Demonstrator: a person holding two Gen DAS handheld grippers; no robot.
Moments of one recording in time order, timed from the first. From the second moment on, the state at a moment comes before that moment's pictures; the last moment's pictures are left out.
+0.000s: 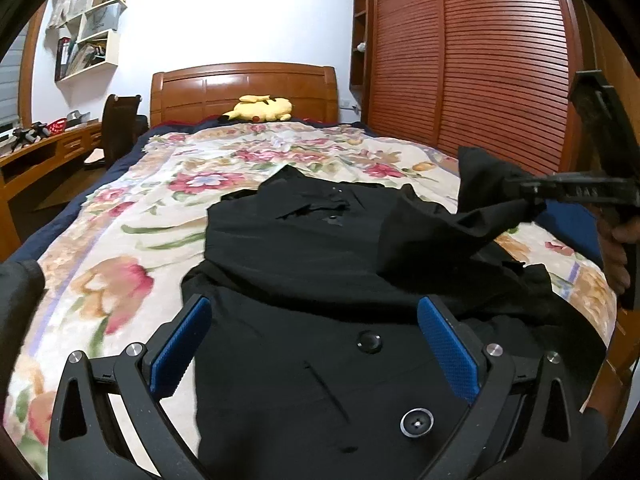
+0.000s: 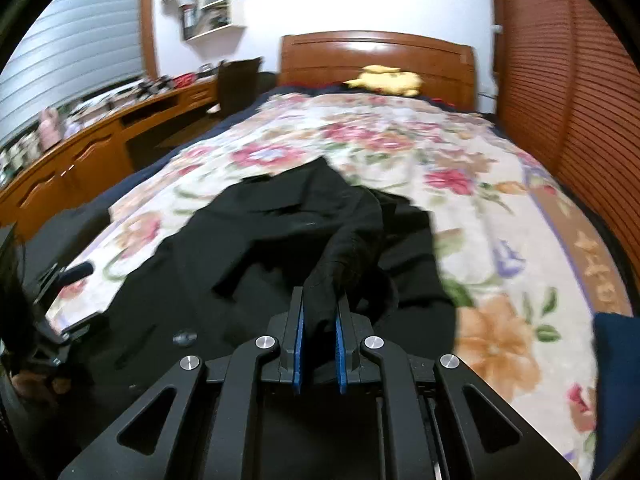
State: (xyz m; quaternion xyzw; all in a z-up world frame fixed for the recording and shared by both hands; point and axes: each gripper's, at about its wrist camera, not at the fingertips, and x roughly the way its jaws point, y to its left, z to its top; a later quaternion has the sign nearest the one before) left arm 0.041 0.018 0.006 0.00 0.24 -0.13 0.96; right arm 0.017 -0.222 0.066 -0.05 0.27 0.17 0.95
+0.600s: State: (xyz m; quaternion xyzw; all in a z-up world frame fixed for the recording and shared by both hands) left arm 0.032 0.041 0.006 -0.01 0.23 -0.12 0.97; right arm -0.009 -0.167 0.033 -0.08 0.33 0.22 0.92
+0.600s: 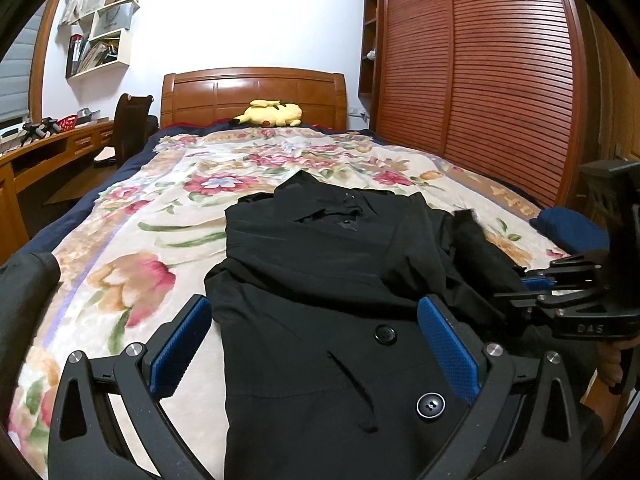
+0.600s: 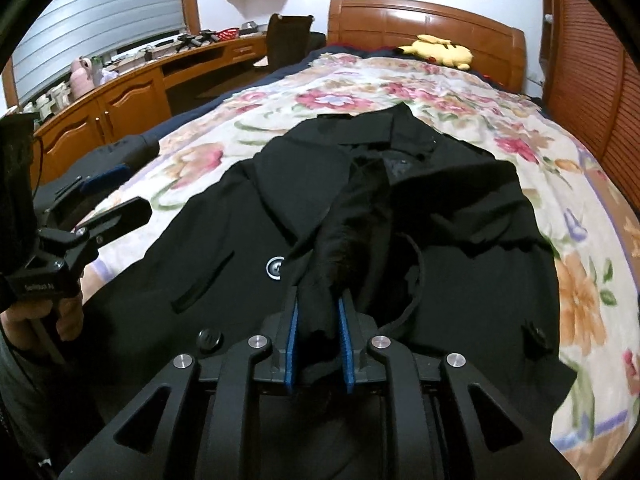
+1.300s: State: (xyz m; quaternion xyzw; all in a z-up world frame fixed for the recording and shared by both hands) left arm 0.032 -0.021 -0.001 0.01 0.25 -0.17 0.95; right arm -0.010 -0.213 0.047 -0.08 0.23 0.08 0.97
